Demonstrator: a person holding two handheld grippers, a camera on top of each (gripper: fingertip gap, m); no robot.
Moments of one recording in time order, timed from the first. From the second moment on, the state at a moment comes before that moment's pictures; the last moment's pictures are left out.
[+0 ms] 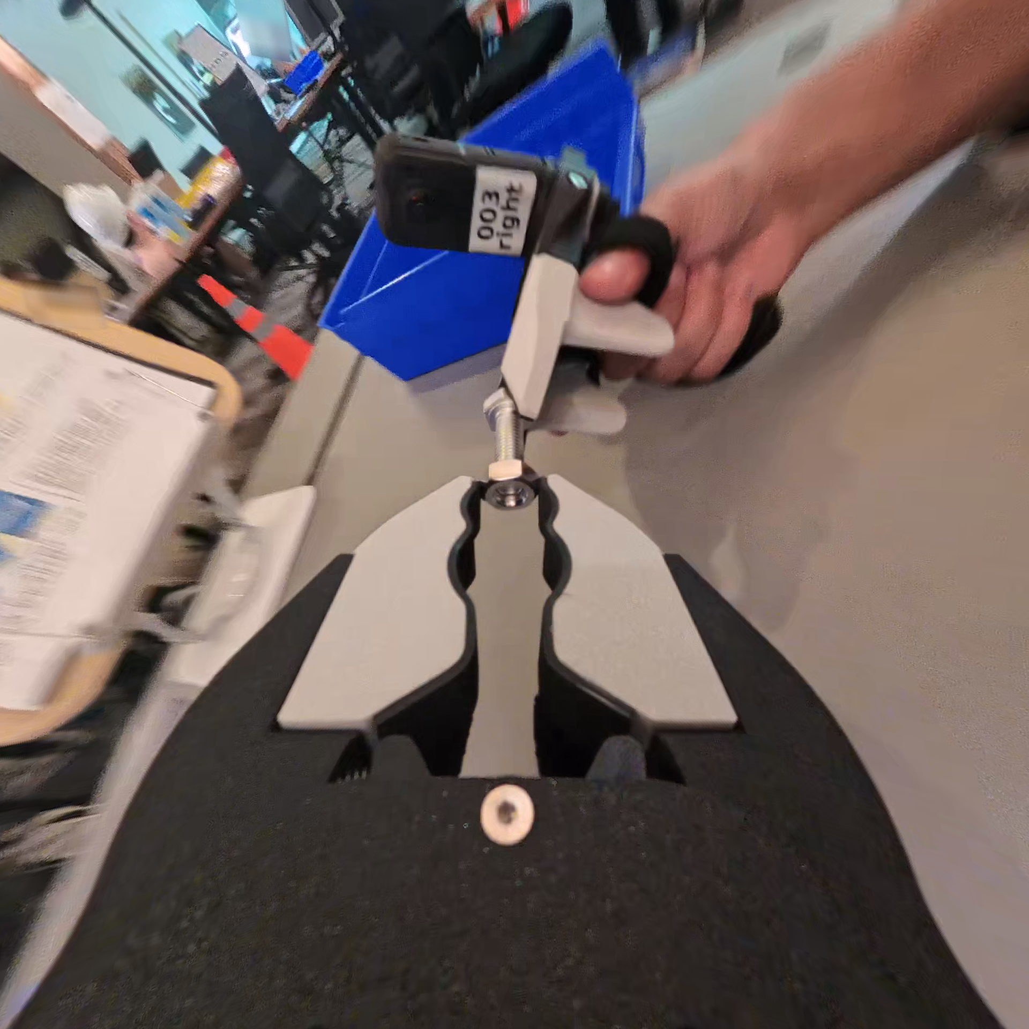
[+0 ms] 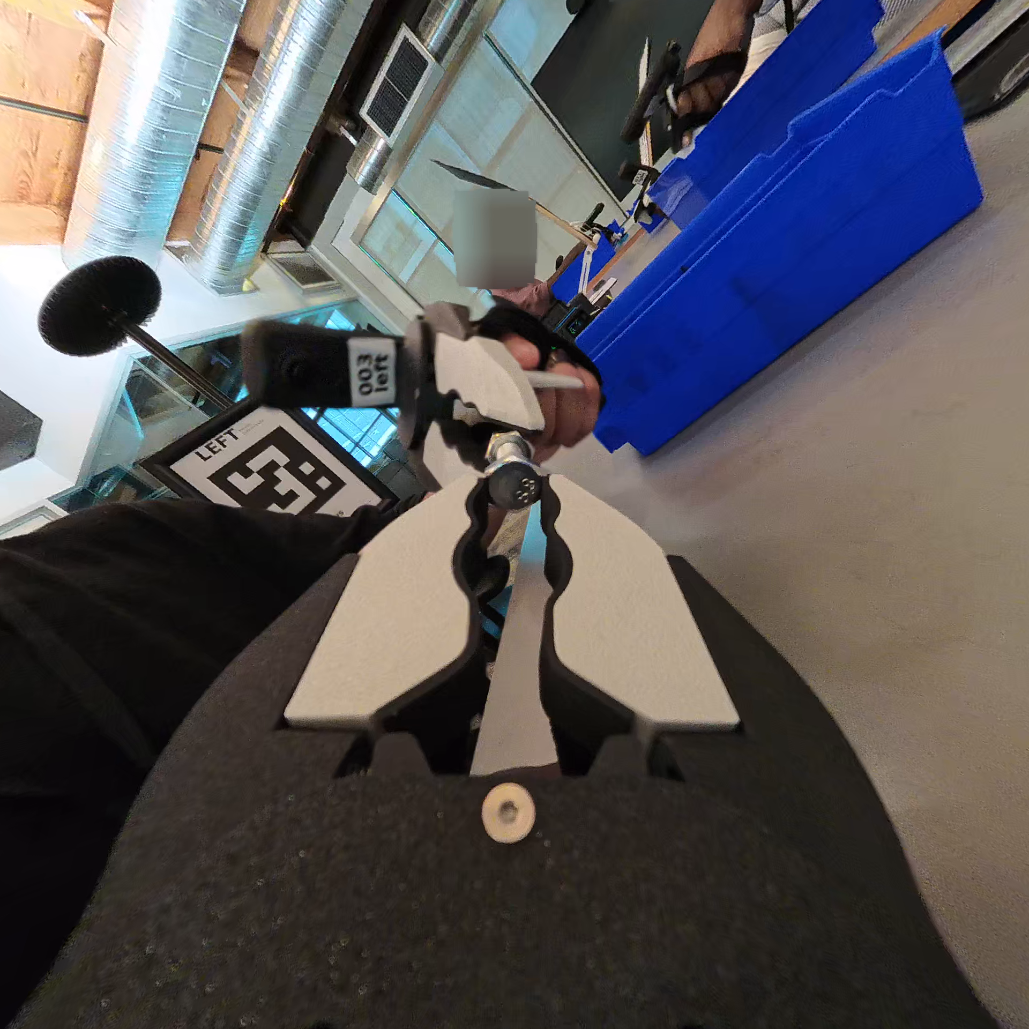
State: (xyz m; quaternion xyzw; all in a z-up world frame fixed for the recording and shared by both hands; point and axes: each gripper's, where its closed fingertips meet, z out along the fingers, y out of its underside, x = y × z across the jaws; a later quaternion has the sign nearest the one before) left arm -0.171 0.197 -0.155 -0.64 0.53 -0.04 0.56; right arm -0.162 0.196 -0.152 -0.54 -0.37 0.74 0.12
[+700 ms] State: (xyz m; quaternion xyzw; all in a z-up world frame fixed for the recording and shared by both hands) left arm -0.162 0.185 -0.148 -0.72 0.25 -0.52 0.39; right arm -0.160 0.193 -0.148 -0.54 -0.44 0.69 0.21
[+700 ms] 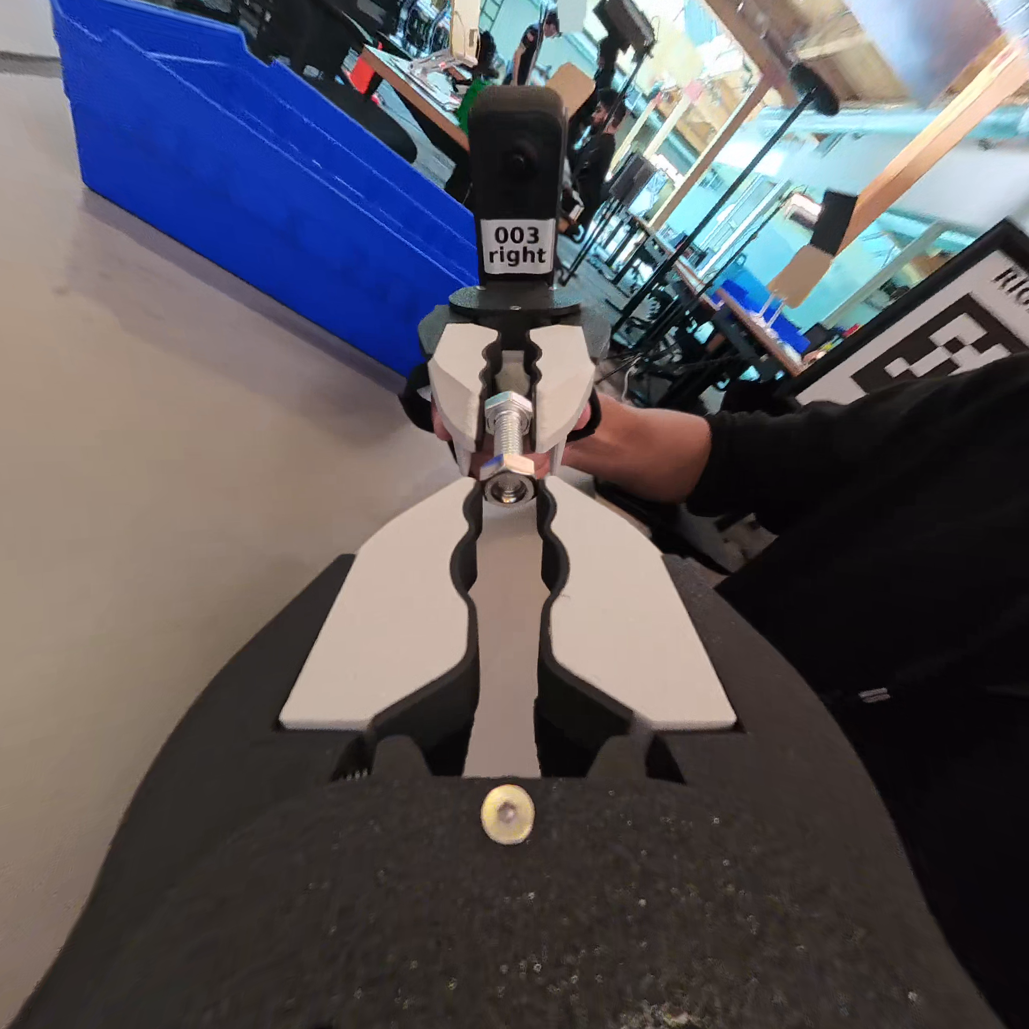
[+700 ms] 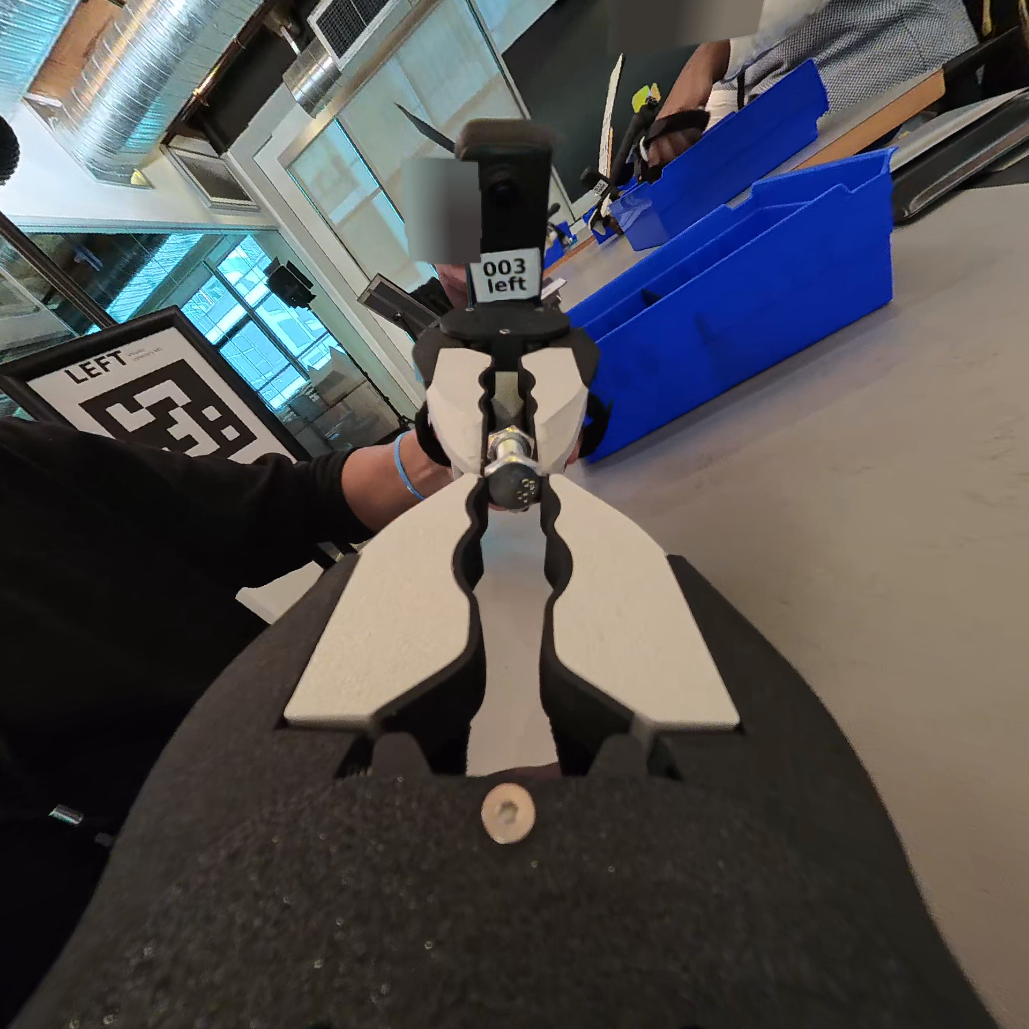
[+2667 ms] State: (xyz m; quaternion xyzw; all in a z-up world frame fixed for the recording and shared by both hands) left arm -0.164 0.201 -0.157 -0.71 0.51 -0.07 0.49; right arm -0.158 0.196 -0.144 -0.54 -0.39 0.73 0.16
